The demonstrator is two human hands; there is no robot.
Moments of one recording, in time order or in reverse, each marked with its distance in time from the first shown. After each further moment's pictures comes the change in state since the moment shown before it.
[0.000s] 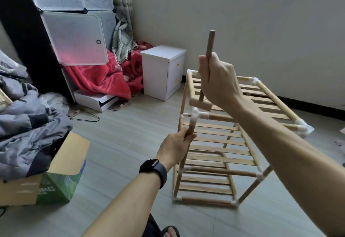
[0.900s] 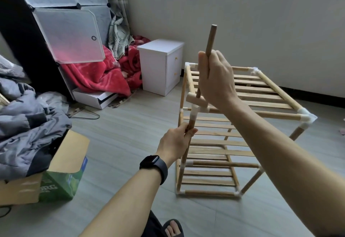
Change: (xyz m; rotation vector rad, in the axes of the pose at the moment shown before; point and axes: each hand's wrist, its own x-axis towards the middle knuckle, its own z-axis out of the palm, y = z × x) left_hand 0.003 0.005 0.008 0.079 0.014 0.007; right_hand -0.017 0.010 0.012 0.077 0.032 0.131
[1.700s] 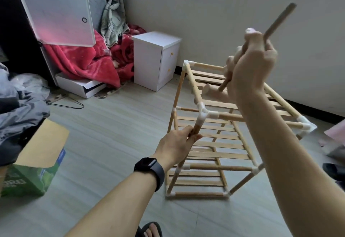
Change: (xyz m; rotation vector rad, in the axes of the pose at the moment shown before) left_hand 0.012 0.012 0.020 -0.021 -0.073 0.064; right_hand 0.029 0.002 -0.019 0.944 0.299 0.518
